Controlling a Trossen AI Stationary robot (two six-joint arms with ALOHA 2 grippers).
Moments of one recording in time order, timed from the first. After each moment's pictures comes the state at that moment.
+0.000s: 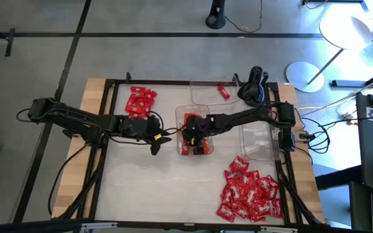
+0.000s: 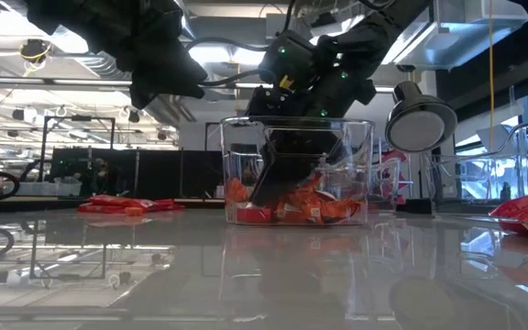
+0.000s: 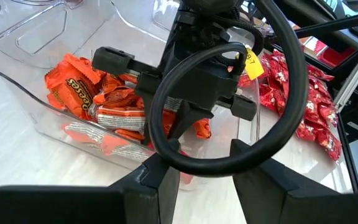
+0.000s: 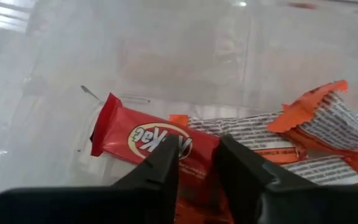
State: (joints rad) left arm -0.10 1.14 0.64 -0.01 -0.20 -0.52; right arm -0.08 1.98 1.21 -0.15 -0.18 -0.27
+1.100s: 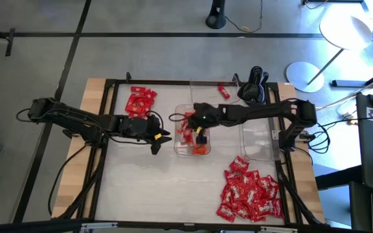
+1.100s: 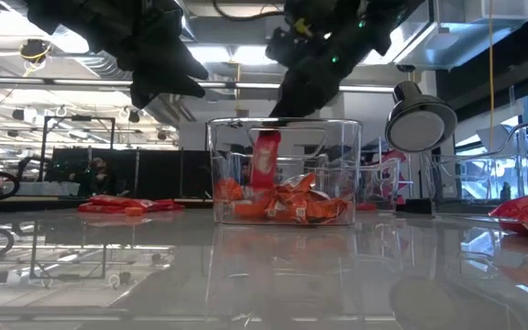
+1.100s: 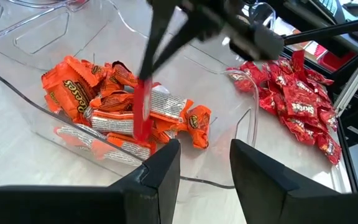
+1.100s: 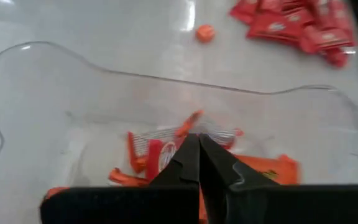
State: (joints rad) left arm -0.10 1.14 0.64 0.00 -0.21 -0.52; right arm -0.11 1.72 1.20 -0.22 -0.03 -0.26
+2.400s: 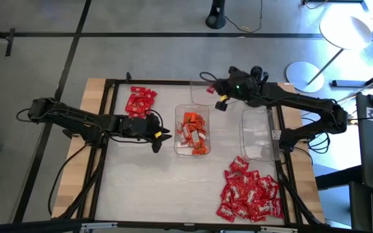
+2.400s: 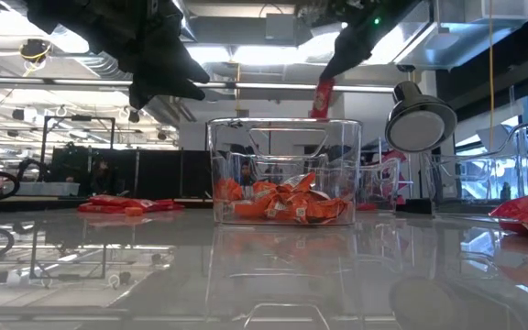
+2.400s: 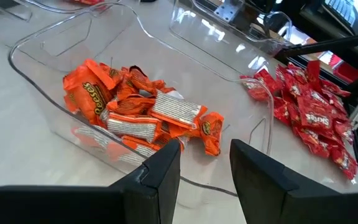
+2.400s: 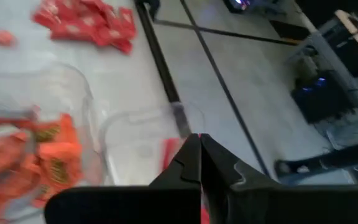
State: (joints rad) left arm -0.10 1.14 0.64 -0.01 -0.27 -0.55; right arm -0.37 1.34 1.20 -0.42 0.31 -0.40
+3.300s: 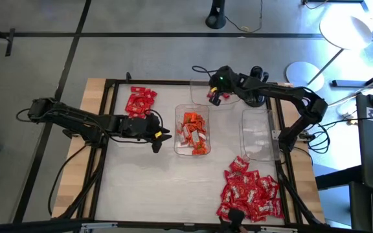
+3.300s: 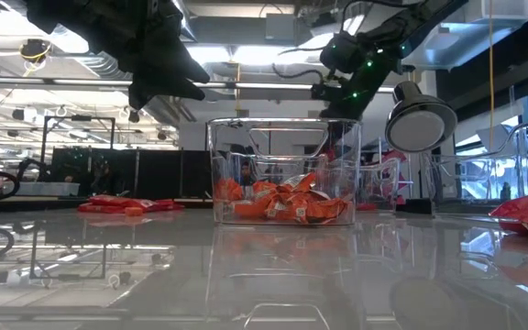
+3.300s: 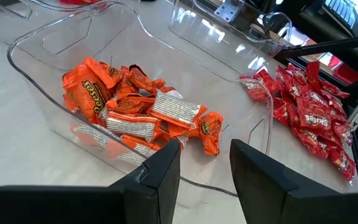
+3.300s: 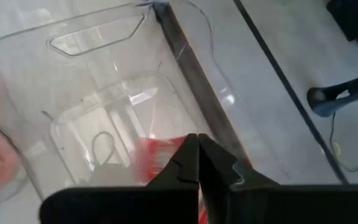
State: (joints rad) left arm -0.10 1.14 0.64 -0.01 -0.27 -0.56; right arm -0.57 1.62 1.16 -0.33 0.16 -0.29
